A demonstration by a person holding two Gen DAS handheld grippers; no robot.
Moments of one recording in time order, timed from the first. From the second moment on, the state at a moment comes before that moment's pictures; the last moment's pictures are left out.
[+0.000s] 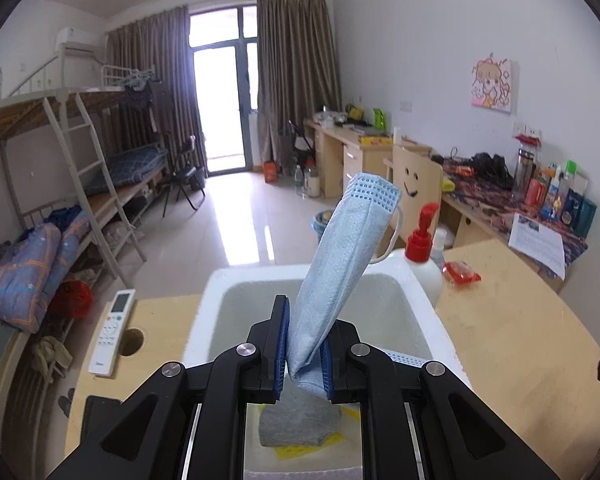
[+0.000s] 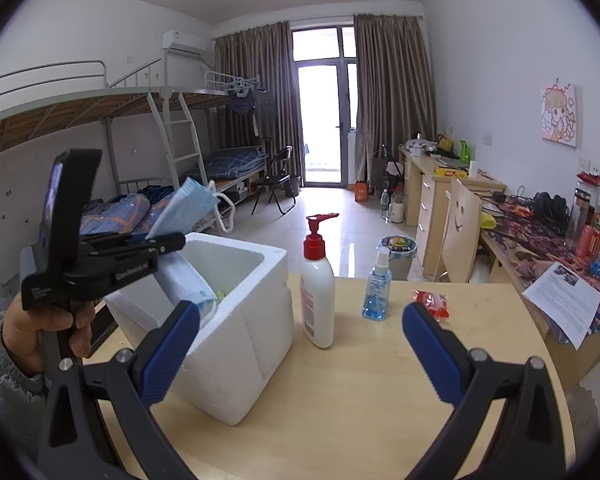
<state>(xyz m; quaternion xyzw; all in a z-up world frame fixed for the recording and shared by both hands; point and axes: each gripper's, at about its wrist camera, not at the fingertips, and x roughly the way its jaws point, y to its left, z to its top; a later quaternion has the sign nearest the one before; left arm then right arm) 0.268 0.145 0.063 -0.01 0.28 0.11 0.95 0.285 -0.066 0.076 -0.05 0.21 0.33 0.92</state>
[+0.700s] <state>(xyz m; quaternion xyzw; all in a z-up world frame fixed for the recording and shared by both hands) 0.247 0.144 0.075 -0.02 0.25 0.11 0.96 0.282 -0.072 0.076 -0.04 0.21 0.33 0.92</state>
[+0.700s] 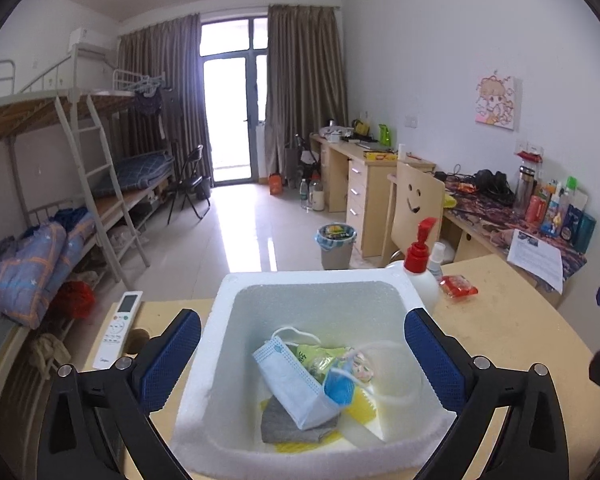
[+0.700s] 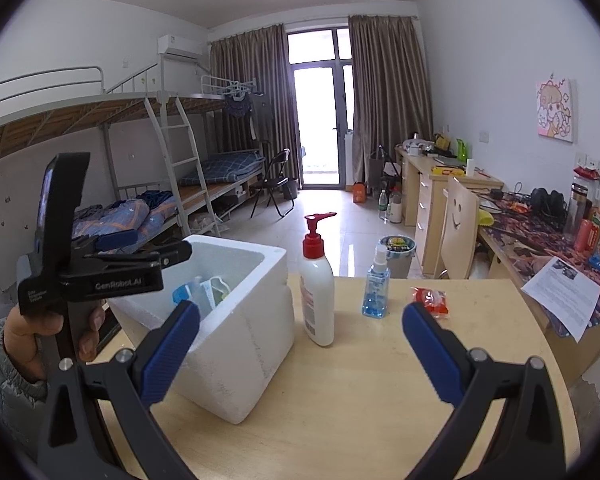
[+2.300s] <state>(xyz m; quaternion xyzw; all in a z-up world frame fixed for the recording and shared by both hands) 0.032 0.072 0.118 0.02 0.08 0.13 0.99 0.113 -0.125 0.112 -0.03 0.09 0.33 0.94</state>
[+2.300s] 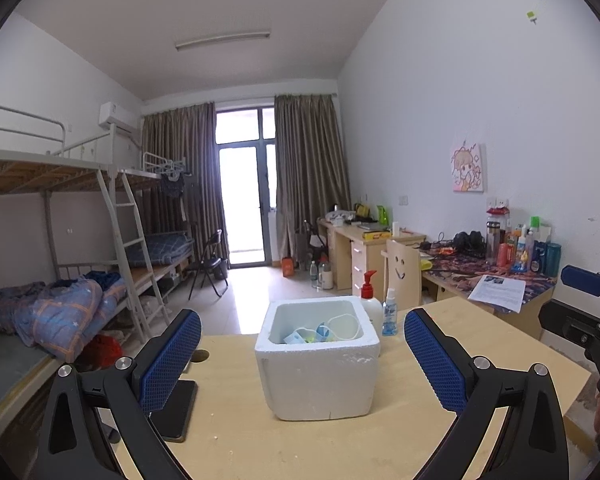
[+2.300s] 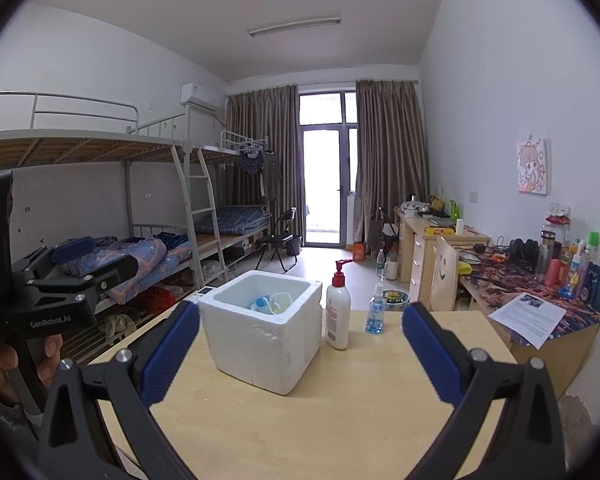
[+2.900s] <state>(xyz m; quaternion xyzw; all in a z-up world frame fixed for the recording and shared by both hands) -0.031 0.056 0.100 0.02 0.05 0.14 0.99 0.059 -0.131 0.095 -0.03 0.06 0.36 0.93</state>
